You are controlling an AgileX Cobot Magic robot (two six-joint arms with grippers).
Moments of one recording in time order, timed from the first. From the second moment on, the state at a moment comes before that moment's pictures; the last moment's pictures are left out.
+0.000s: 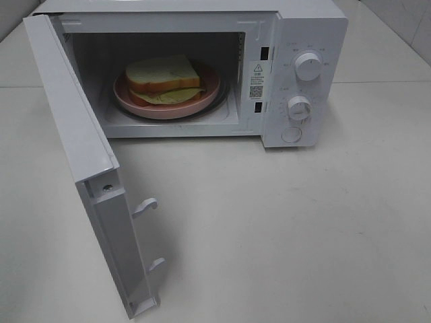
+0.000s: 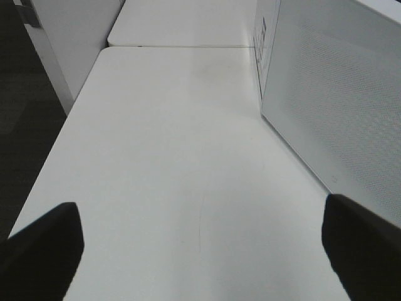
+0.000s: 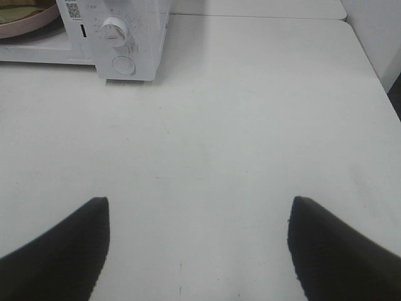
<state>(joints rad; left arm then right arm) 0.00 0.12 -0.55 0.00 0.98 0.01 0.05 0.00 -0.51 -0.03 1.03 0.02</state>
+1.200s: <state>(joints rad) 0.00 0.68 -0.30 0.02 -0.07 0.01 0.05 0.00 -0.51 -0.03 1.03 0.02</state>
